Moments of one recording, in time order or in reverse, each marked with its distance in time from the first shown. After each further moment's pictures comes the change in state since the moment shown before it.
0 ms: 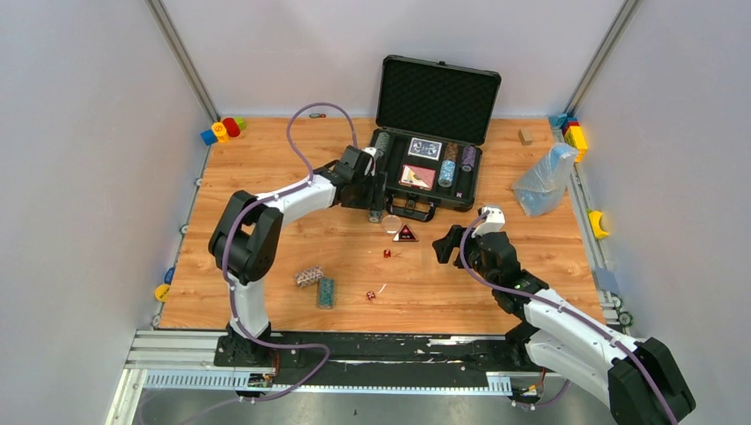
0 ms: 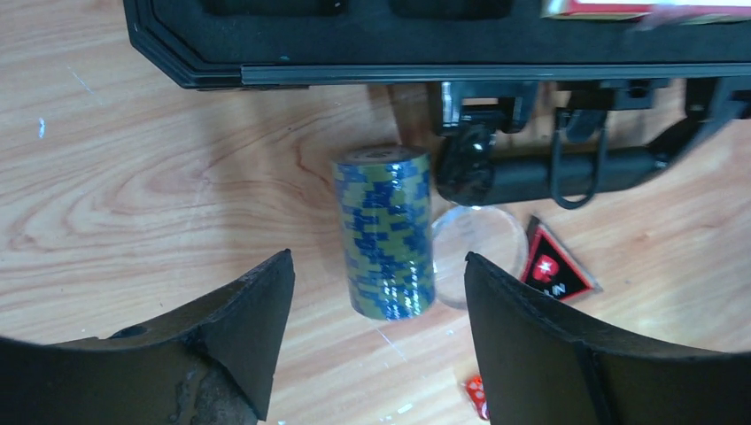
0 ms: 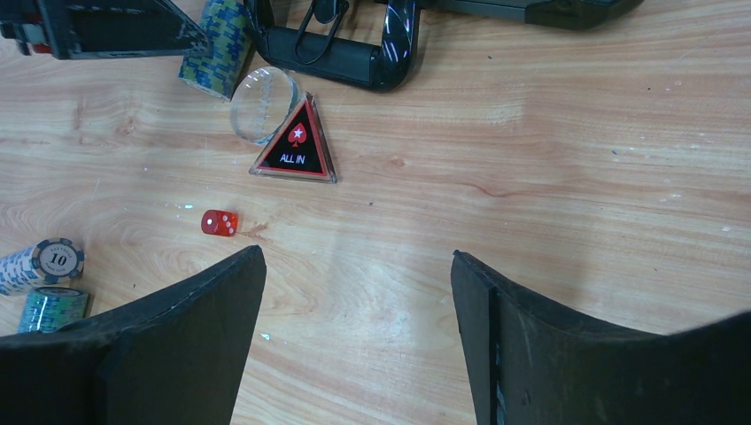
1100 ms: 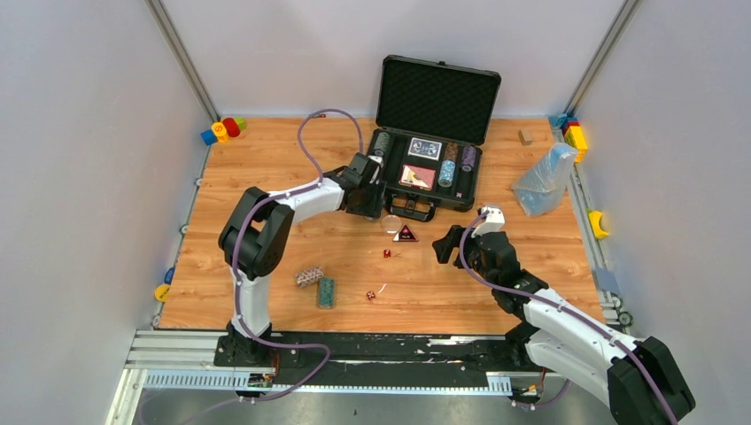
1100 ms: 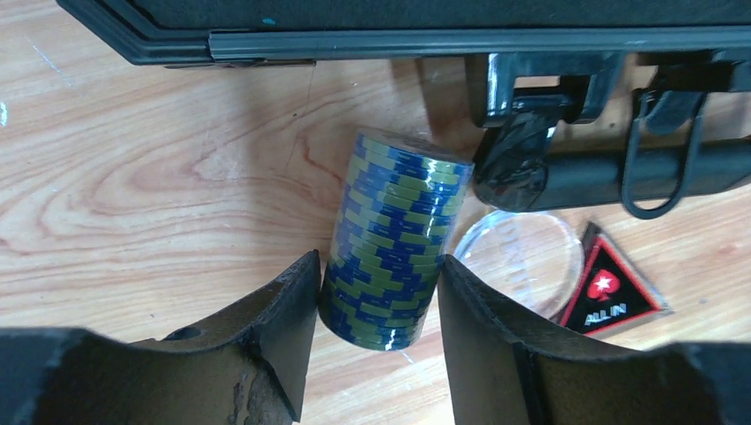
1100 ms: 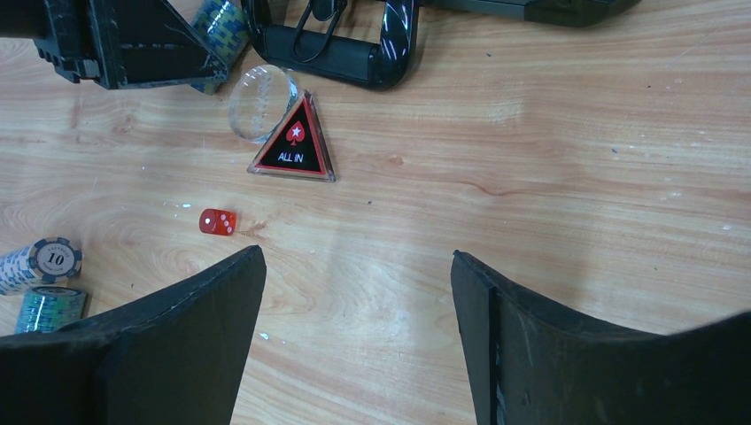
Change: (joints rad) left arm -0.023 0.078 0.007 -0.015 -0.074 0.024; right arm 0.000 0.005 0.000 0.000 0.000 0.000
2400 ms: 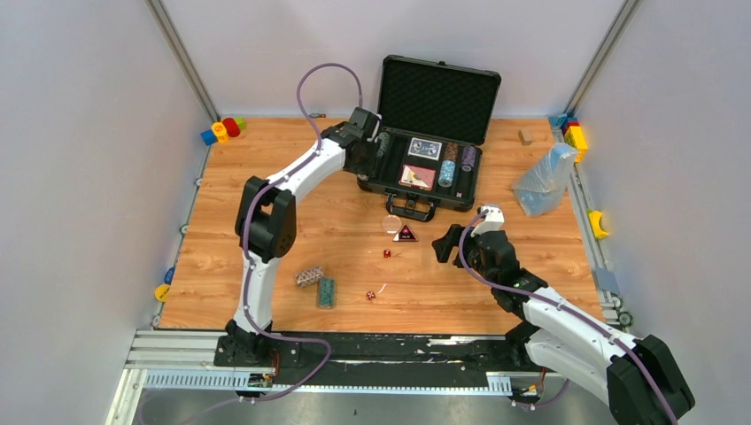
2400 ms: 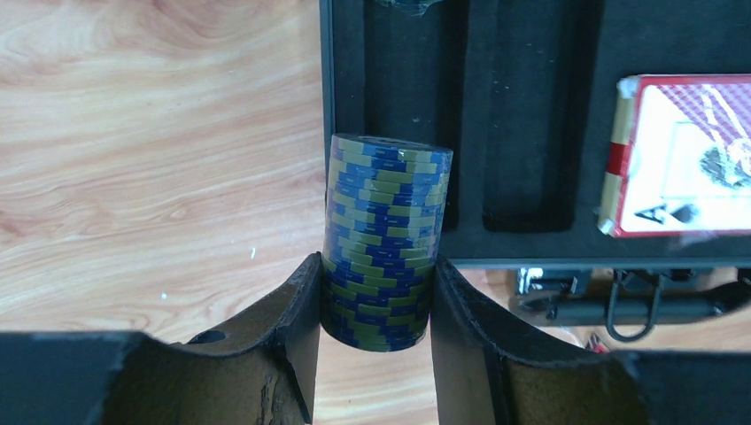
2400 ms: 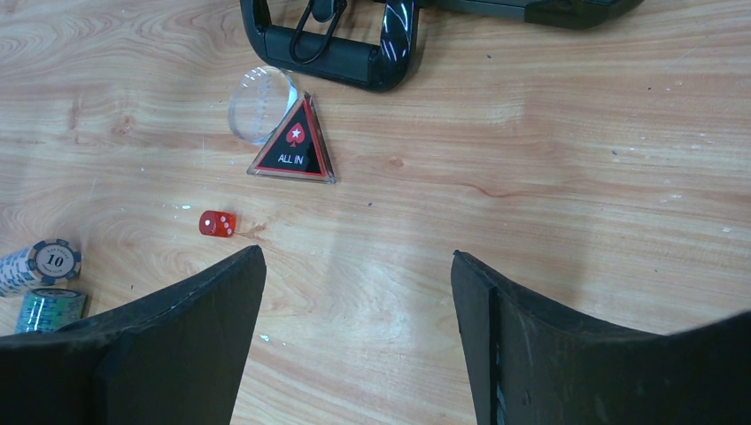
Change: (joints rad) left arm 0.064 0.156 0.532 -0.327 -0.118 0.127; right arm 0.000 0.011 0.011 -0.005 0.001 0.000
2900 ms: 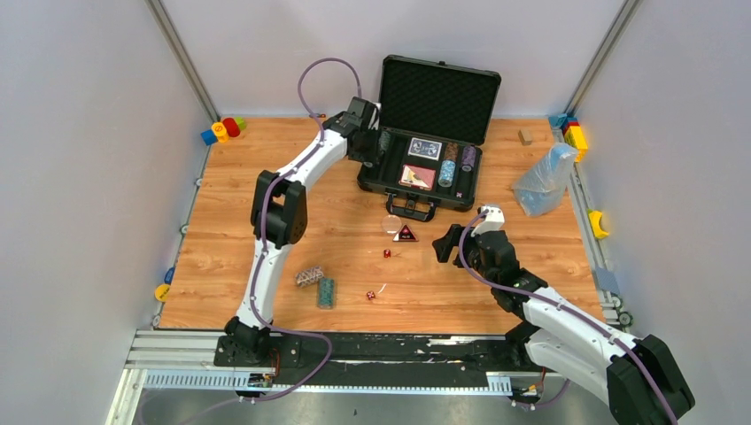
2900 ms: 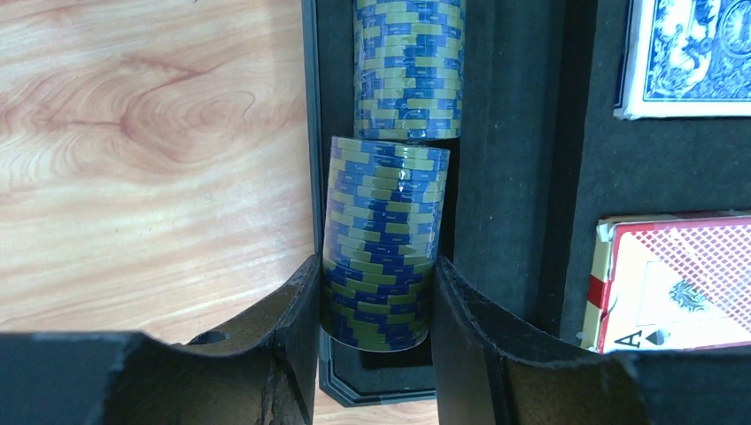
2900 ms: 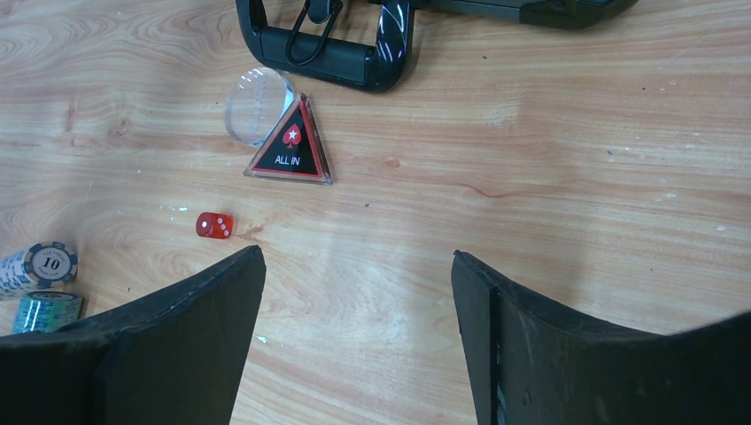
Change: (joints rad) left arm 0.059 0.245 0.280 -0.016 0.123 -0.008; right arm 0.000 0.001 0.000 -0.002 0.008 0.000
